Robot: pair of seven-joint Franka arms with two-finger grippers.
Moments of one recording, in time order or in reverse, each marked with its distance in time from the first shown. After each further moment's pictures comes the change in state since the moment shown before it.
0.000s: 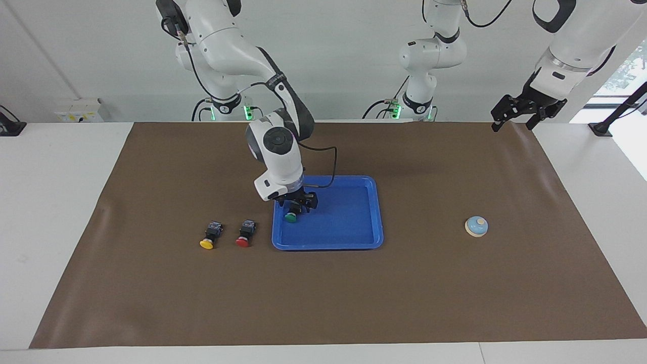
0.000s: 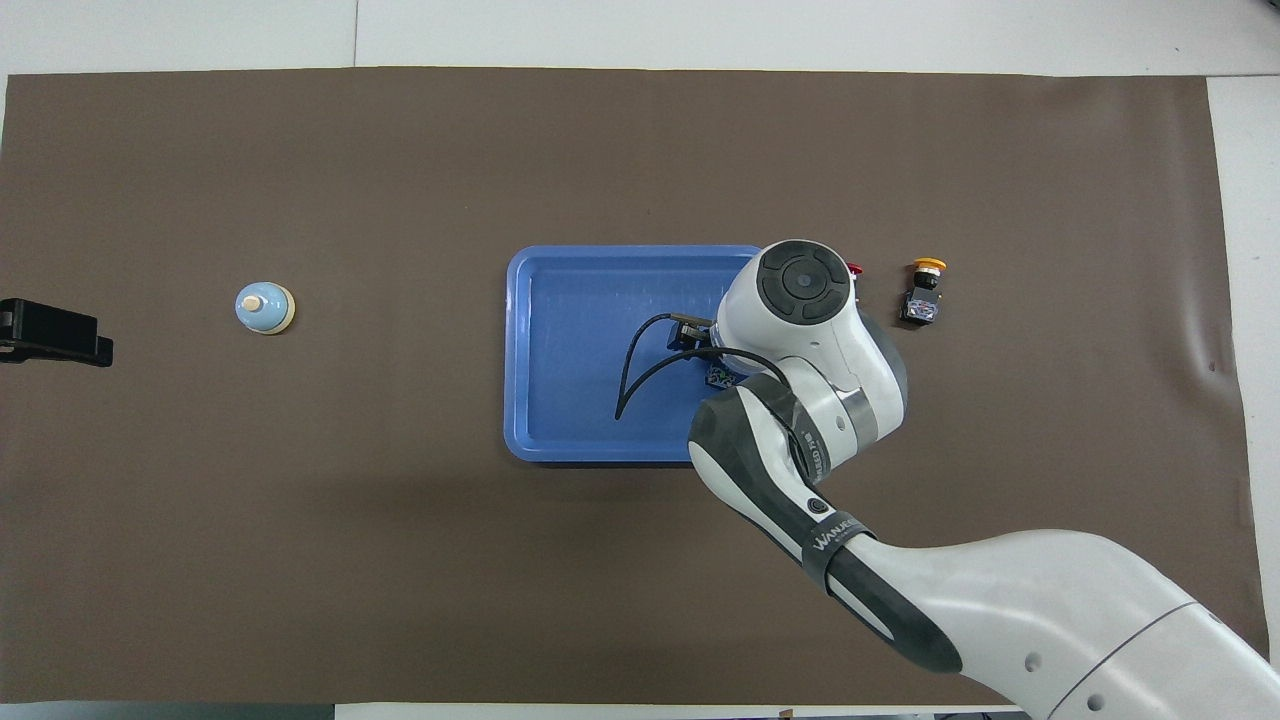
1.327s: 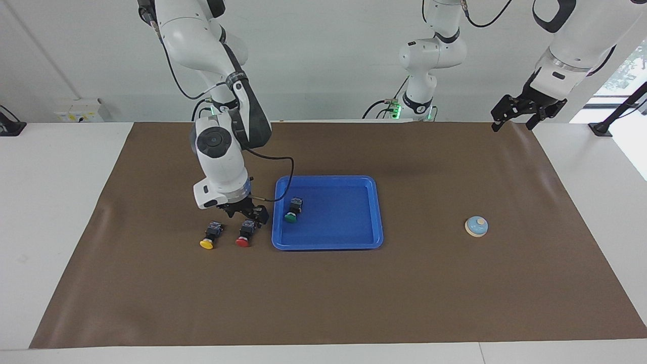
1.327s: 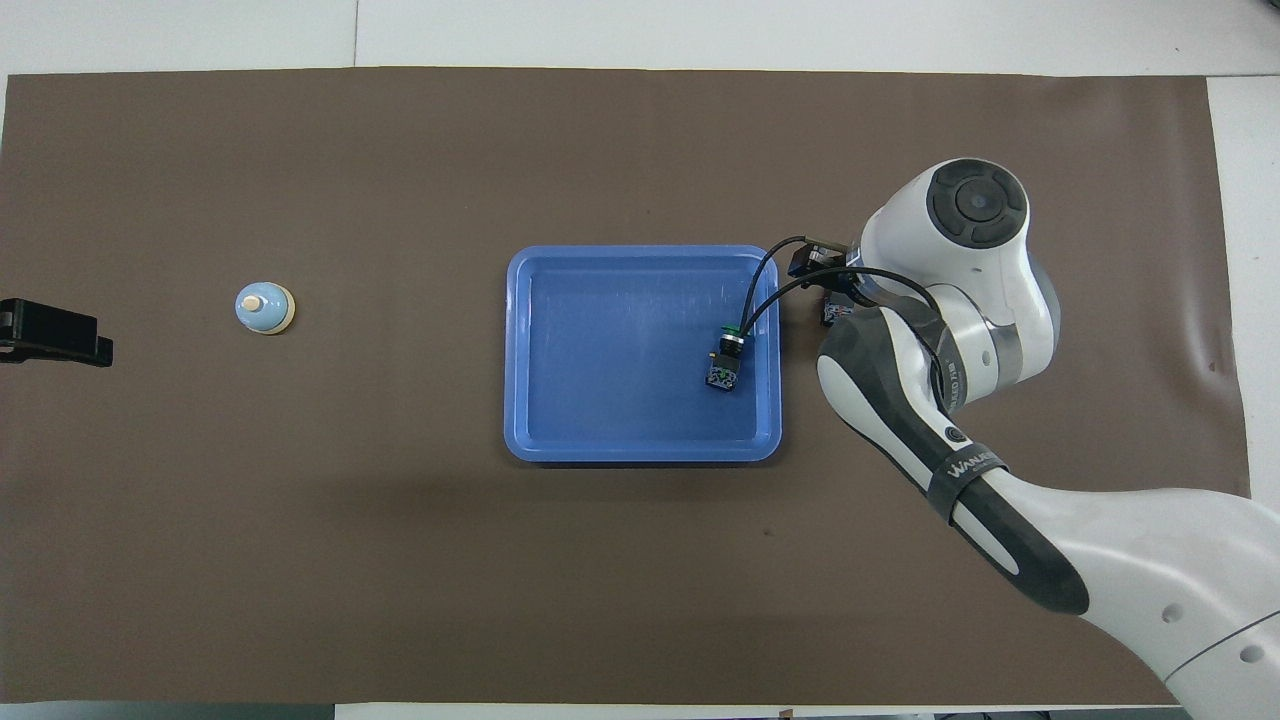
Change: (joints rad) left arm 0.000 0.000 0.000 0.000 0.000 0.000 0.000; right arm -0.202 0.001 -0.008 0.012 -0.132 0.041 -0.090
